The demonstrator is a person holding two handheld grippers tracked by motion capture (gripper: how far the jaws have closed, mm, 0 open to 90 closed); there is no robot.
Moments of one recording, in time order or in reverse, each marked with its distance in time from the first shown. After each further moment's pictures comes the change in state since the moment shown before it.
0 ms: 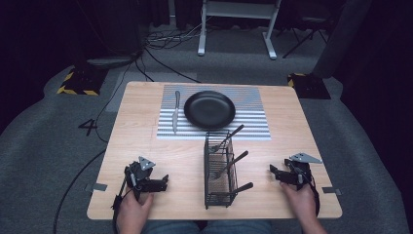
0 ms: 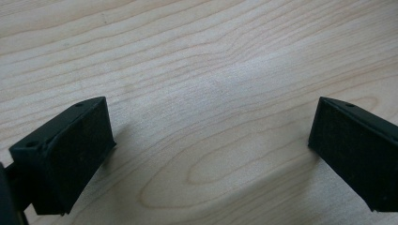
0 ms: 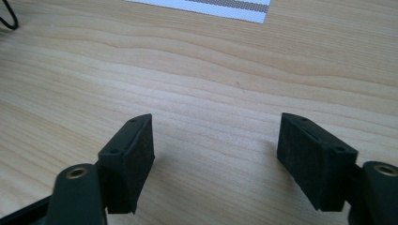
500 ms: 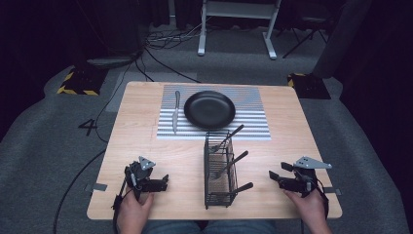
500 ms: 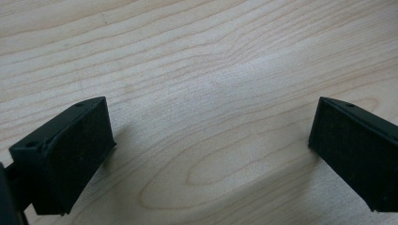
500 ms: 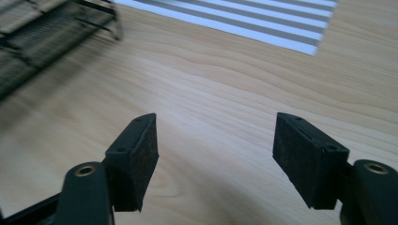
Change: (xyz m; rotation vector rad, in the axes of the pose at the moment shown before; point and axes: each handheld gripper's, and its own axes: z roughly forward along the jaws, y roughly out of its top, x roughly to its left) left arm 0.000 0.000 0.000 -0.001 0.002 0.001; right arm 0.019 0.009 -0.044 -0.042 0.192 -0.089
